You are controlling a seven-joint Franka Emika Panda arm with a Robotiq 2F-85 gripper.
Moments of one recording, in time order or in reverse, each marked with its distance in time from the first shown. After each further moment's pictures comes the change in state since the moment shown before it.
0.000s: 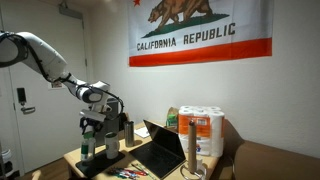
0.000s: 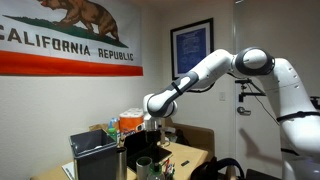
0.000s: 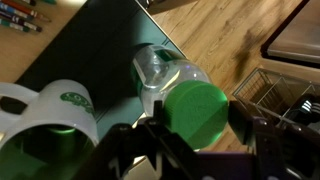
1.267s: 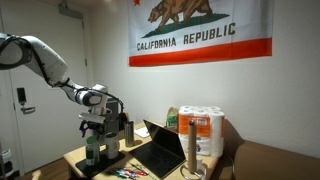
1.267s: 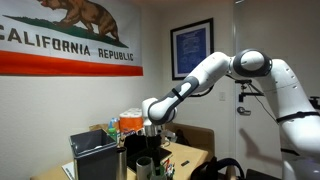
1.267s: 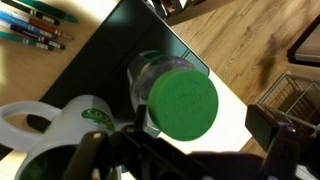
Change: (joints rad) arm 0.022 0.030 -0.010 -0.015 -0.120 0.061 0.125
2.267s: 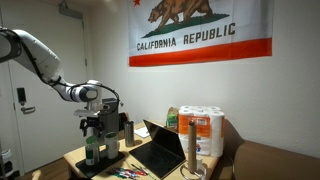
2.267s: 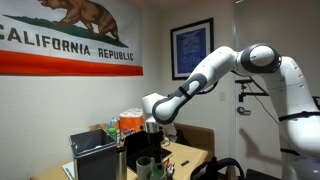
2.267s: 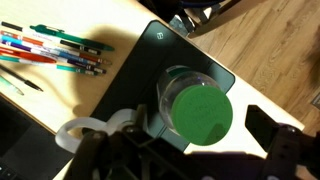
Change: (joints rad) arm 0.040 -0.082 -0.020 -0.052 -0.185 0.007 0.278
